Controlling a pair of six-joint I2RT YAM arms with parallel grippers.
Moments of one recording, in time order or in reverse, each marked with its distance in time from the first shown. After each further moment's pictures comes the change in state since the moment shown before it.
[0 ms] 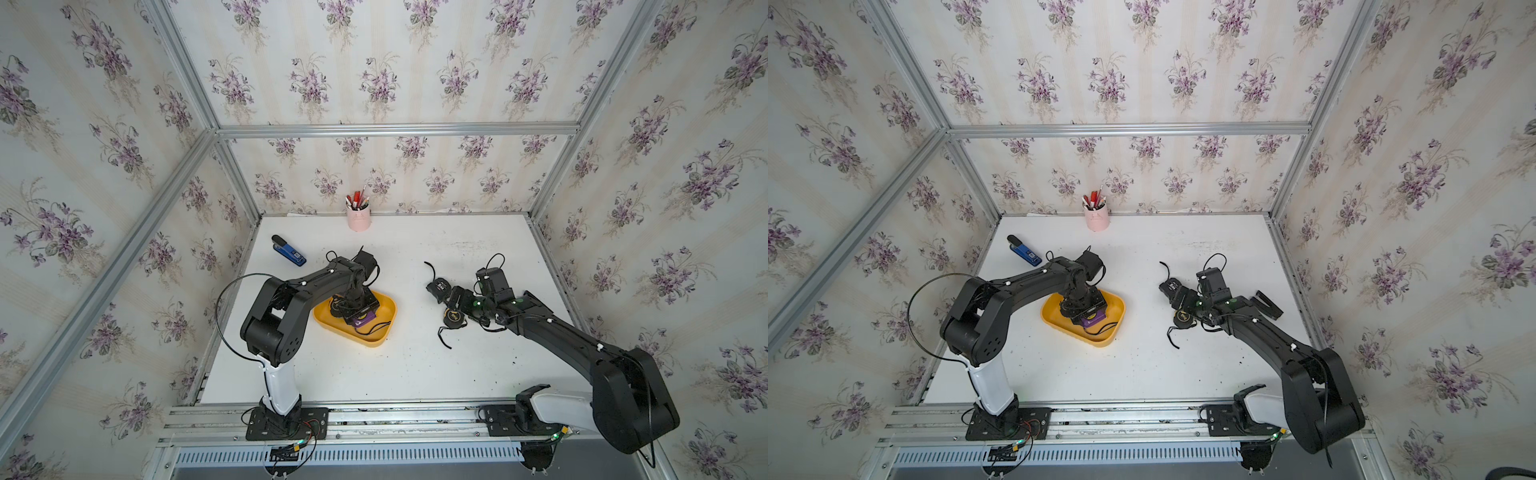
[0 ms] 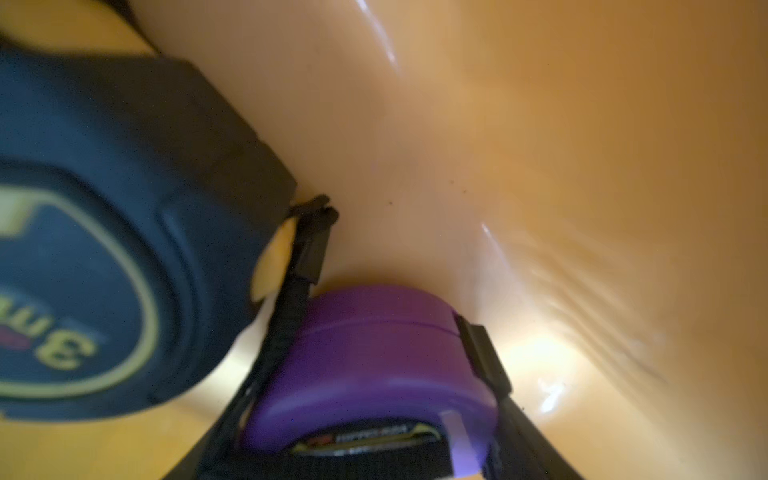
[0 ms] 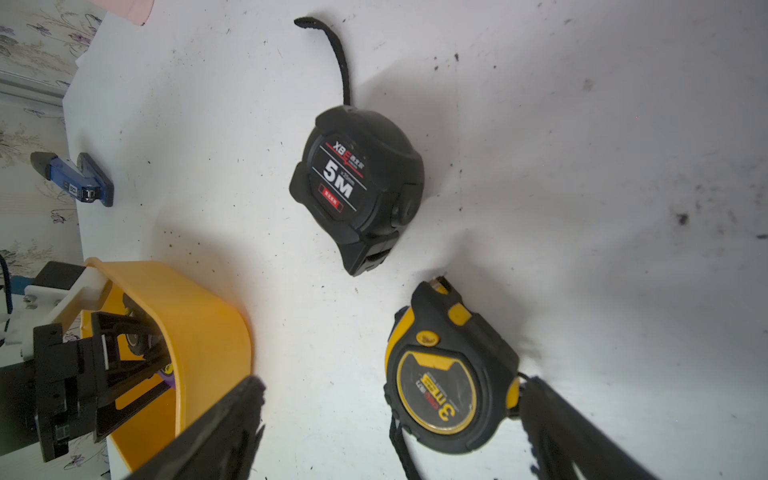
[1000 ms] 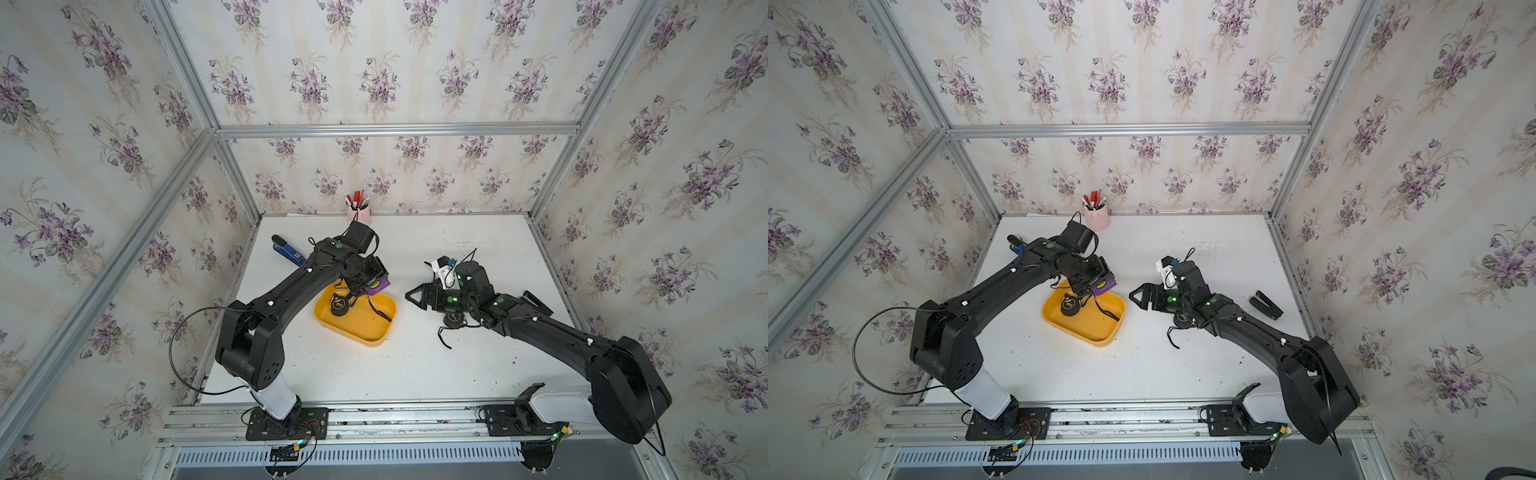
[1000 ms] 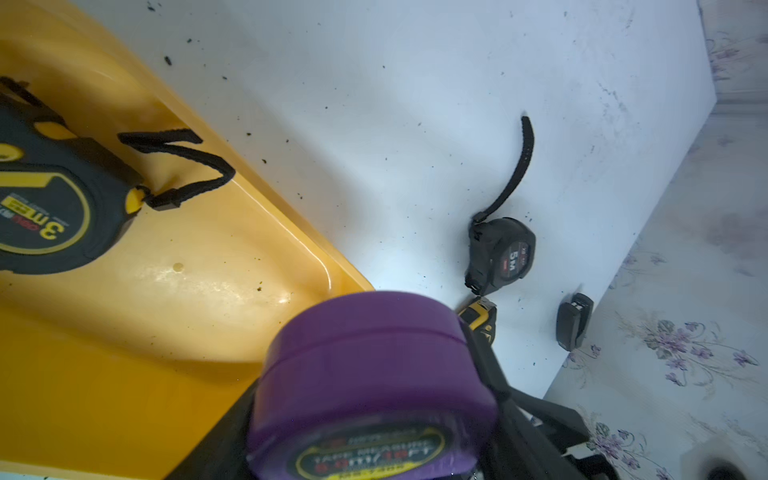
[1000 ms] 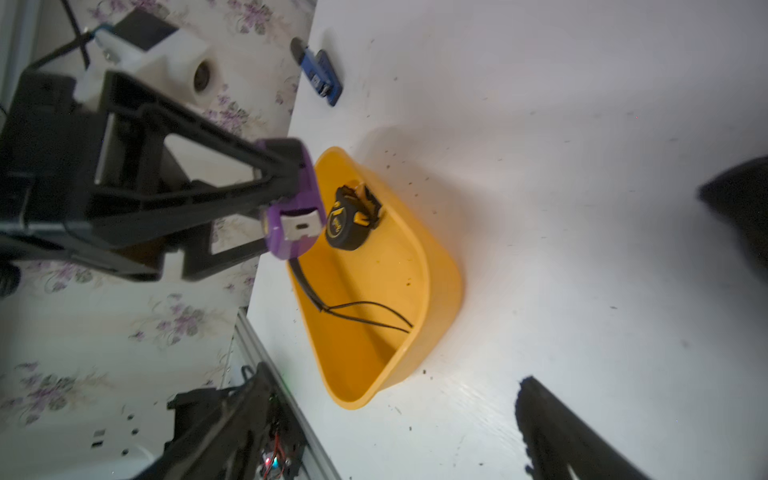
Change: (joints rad) left arm -0.004 -0.200 0.203 -0.008 0.096 -0.023; right arm 0.225 0.068 0.088 0.306 -0.290 -0.037
